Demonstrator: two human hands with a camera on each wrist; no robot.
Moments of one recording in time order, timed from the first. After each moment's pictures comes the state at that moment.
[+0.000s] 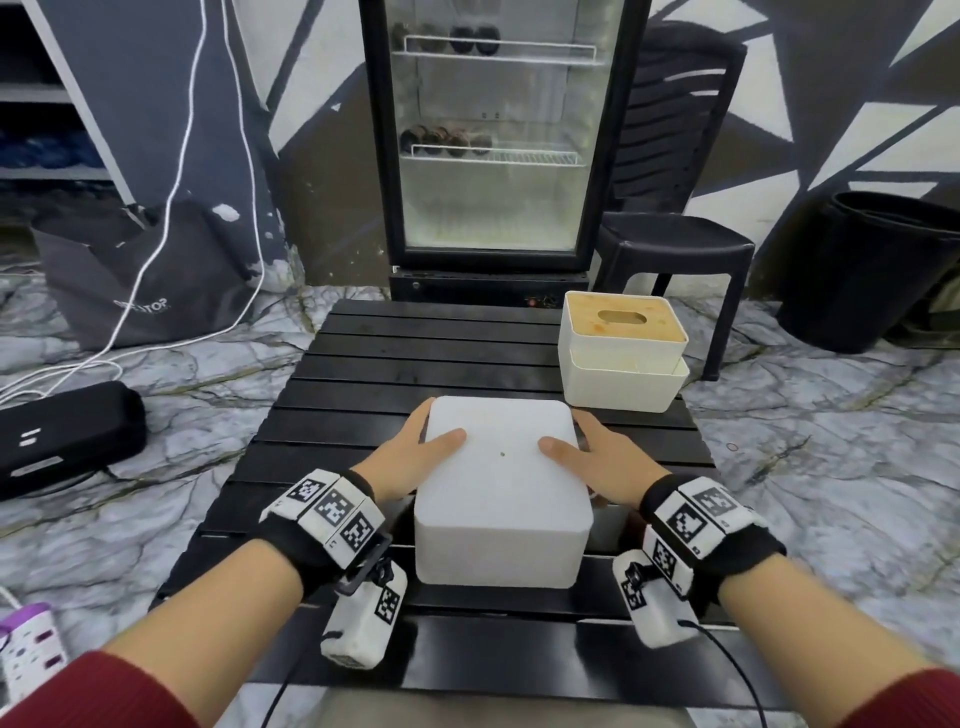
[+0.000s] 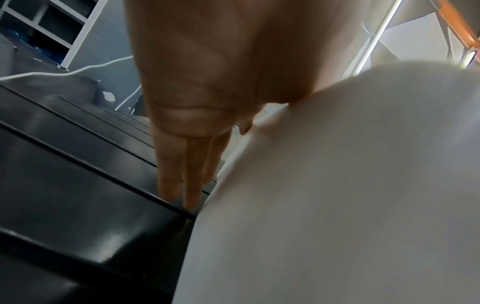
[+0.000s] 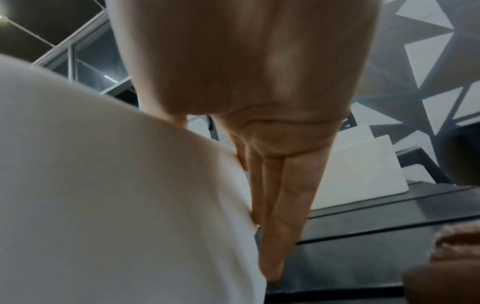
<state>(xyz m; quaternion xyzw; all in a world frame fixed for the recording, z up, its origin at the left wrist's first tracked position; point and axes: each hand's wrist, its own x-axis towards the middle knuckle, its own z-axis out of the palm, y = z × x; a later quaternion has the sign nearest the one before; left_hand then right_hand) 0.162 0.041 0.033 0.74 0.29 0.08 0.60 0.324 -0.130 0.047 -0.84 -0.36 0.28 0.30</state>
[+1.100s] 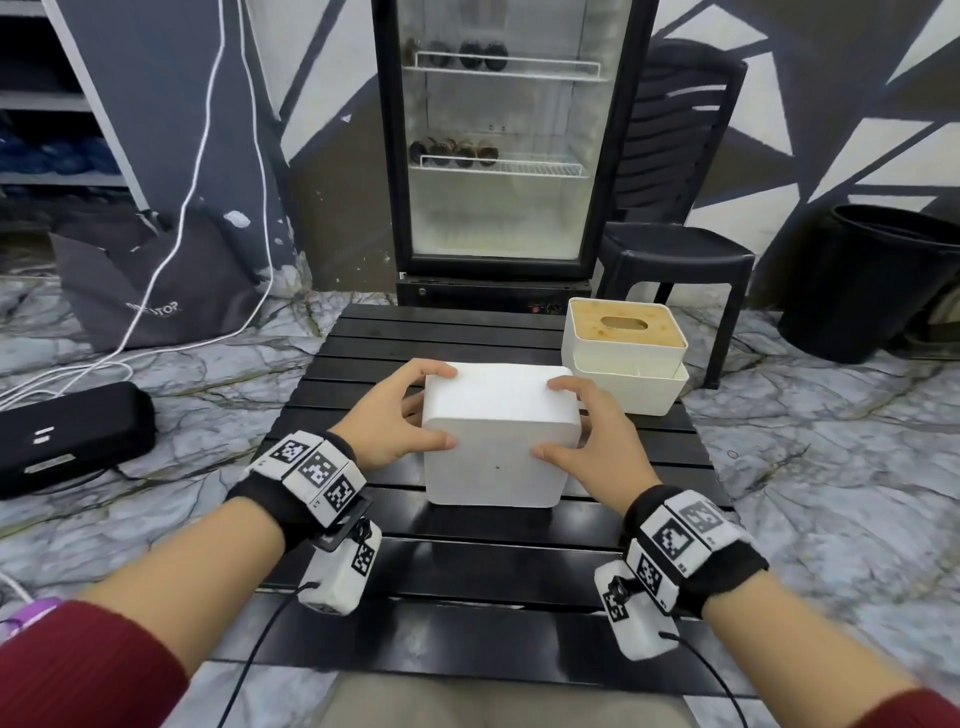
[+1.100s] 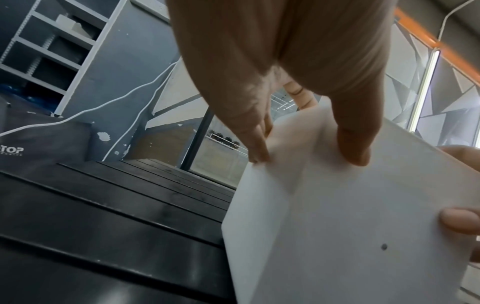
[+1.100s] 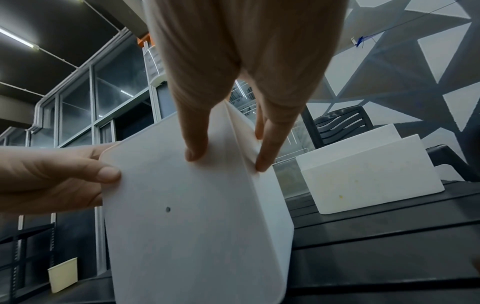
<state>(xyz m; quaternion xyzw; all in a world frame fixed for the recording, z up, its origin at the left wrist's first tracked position) 0.144 0.059 0.064 0.76 0.15 0.19 0.61 0.299 -0.129 0.053 -0.76 -0.43 0.10 0.48</state>
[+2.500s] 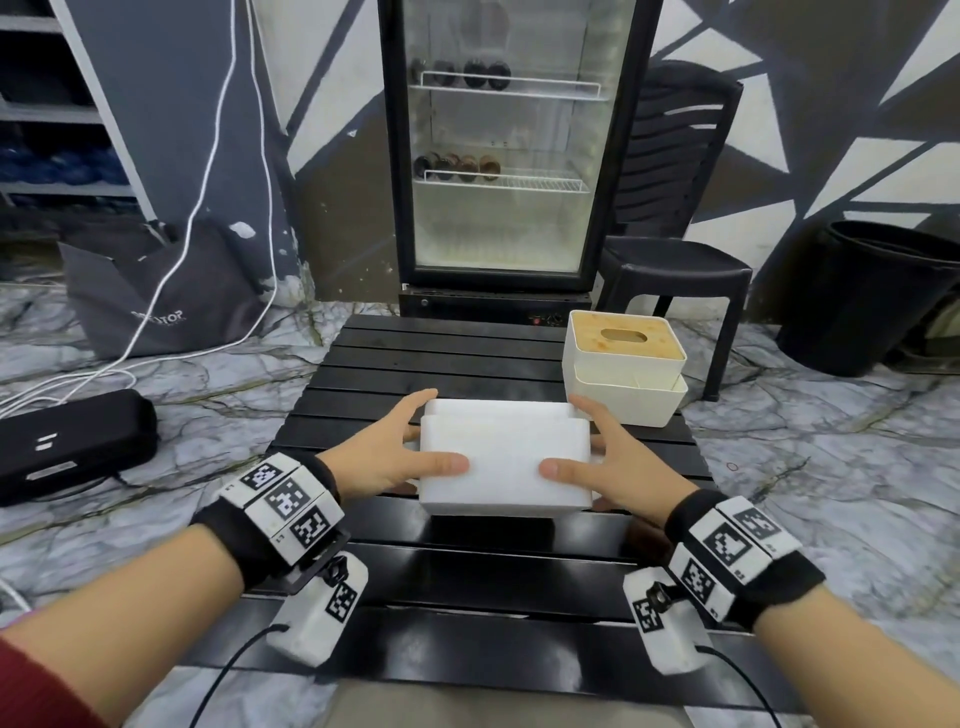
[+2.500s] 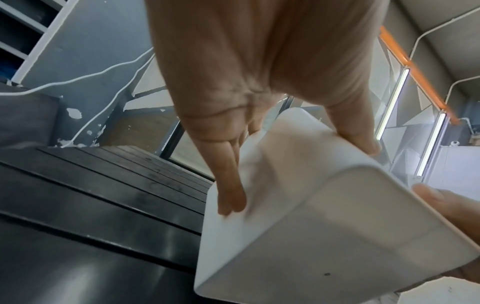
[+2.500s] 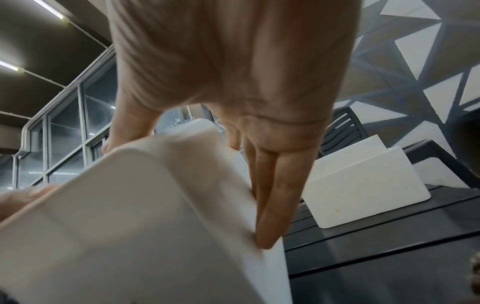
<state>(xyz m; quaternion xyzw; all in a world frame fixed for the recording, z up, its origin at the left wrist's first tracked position) 0.123 0.046 0.072 0.75 0.26 0.06 0.61 0.303 -0.148 0.073 -0.75 -0.38 0.32 0.43</state>
